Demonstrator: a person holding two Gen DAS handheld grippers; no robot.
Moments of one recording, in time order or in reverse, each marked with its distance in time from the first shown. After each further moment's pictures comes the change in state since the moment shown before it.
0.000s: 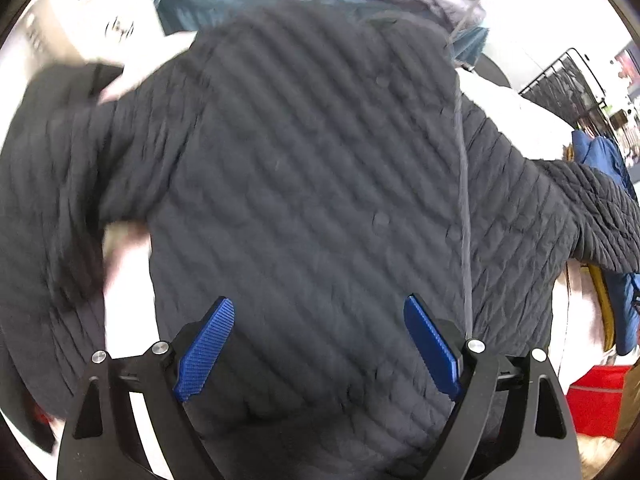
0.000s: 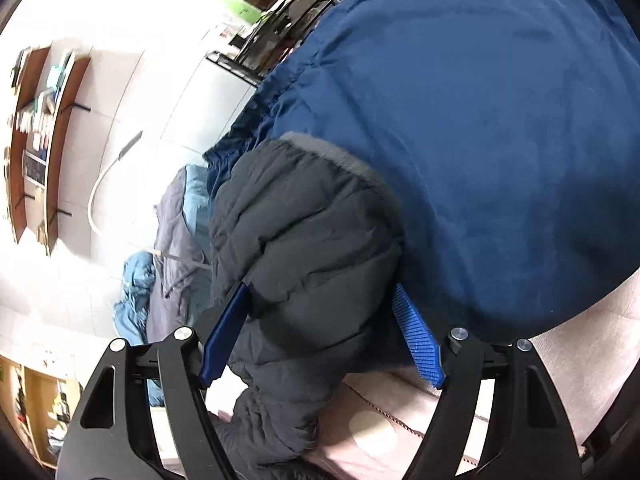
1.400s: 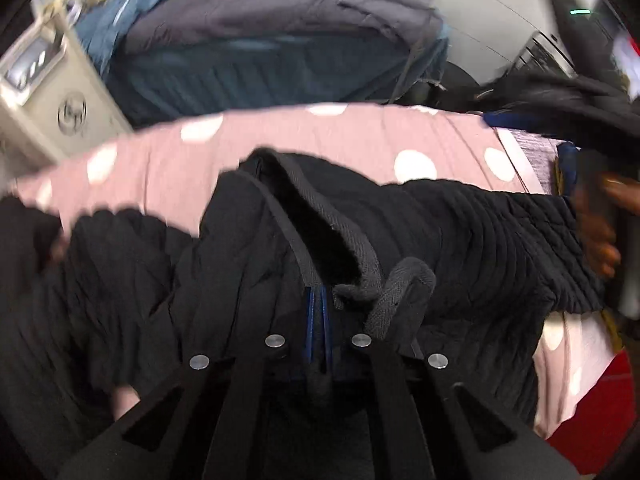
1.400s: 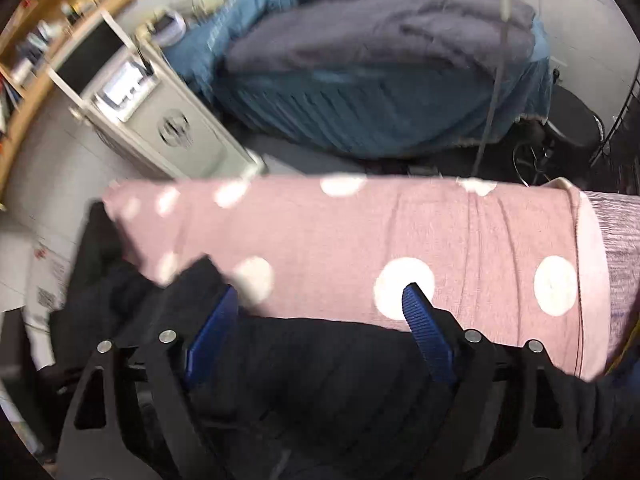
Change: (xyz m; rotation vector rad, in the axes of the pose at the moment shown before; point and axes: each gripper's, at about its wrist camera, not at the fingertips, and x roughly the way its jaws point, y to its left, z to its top) left arm 0.022 -0.044 0.114 0.119 -0.050 -0.030; right arm 0.243 0.366 -0.332 -1.217 0.632 0.096
